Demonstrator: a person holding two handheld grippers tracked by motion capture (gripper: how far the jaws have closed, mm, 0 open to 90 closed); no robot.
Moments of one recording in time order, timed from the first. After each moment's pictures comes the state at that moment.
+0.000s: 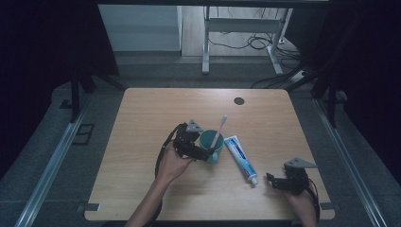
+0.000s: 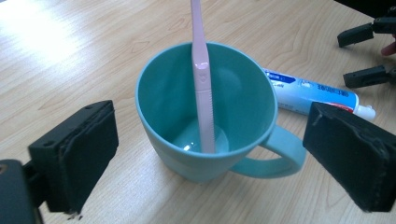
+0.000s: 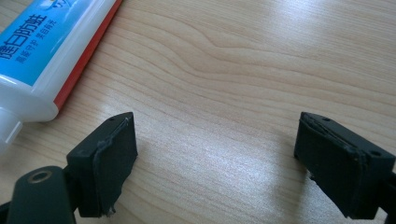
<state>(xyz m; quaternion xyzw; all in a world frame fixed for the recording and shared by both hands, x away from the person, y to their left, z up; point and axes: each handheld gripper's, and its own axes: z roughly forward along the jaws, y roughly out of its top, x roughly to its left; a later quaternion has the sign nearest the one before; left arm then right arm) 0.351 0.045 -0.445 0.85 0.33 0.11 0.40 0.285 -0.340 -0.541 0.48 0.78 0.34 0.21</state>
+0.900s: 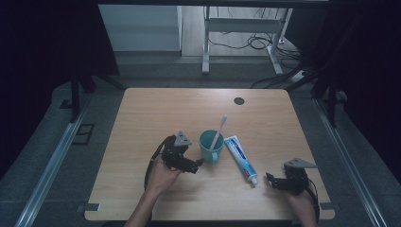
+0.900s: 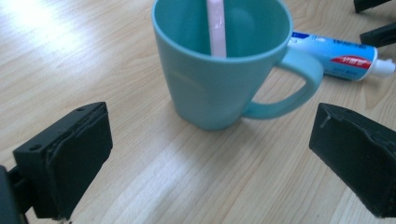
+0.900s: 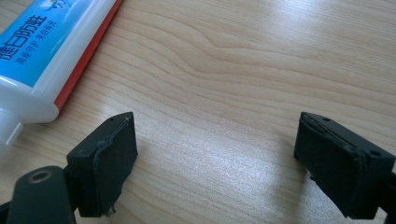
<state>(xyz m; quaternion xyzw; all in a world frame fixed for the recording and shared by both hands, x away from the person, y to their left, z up) 0.322 0.078 -0.471 0.85 0.33 0.13 0.39 0.284 -0.339 -0.541 0.49 0.78 0.33 0.21</state>
